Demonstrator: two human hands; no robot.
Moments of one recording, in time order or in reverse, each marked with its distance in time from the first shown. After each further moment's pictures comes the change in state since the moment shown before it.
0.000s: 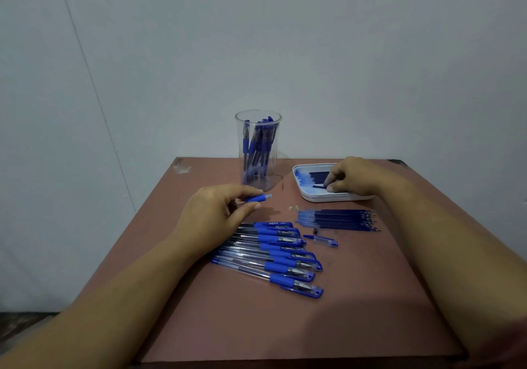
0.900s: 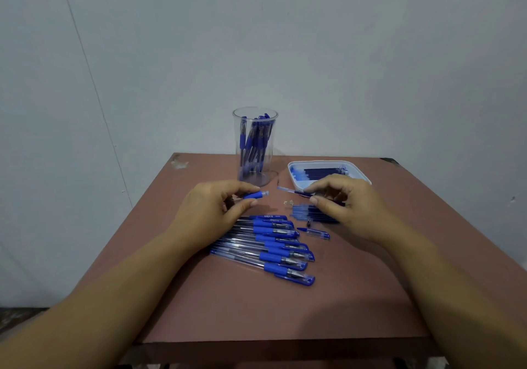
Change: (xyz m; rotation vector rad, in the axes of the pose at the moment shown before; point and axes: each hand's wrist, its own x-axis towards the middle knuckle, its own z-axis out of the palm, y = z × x) left_hand -0.006 0.004 -0.001 -0.019 0.009 -0.008; right_hand -0.106 -0.050 0.035 0.465 0.360 -0.354
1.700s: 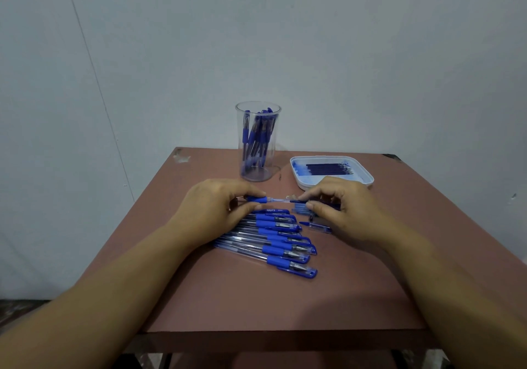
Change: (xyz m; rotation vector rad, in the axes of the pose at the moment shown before) left_hand -0.002 0.000 -0.005 0.078 -0.106 0.109; right_hand -0.002 0.002 0.009 -0.129 -0.106 -0.031
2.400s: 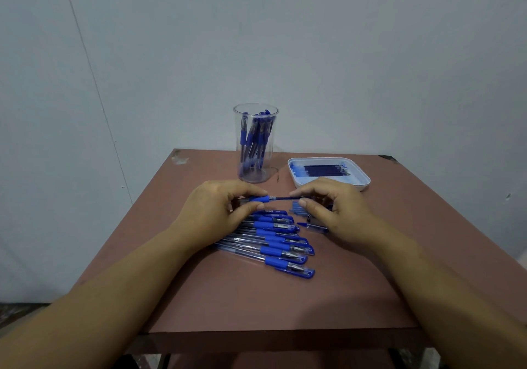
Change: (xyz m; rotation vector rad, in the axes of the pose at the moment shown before) left_hand 0.001 0.004 0.005 -0.097 0.043 -0.032; right_hand 0.000 -0.006 0.009 0.084 0.061 -0.065
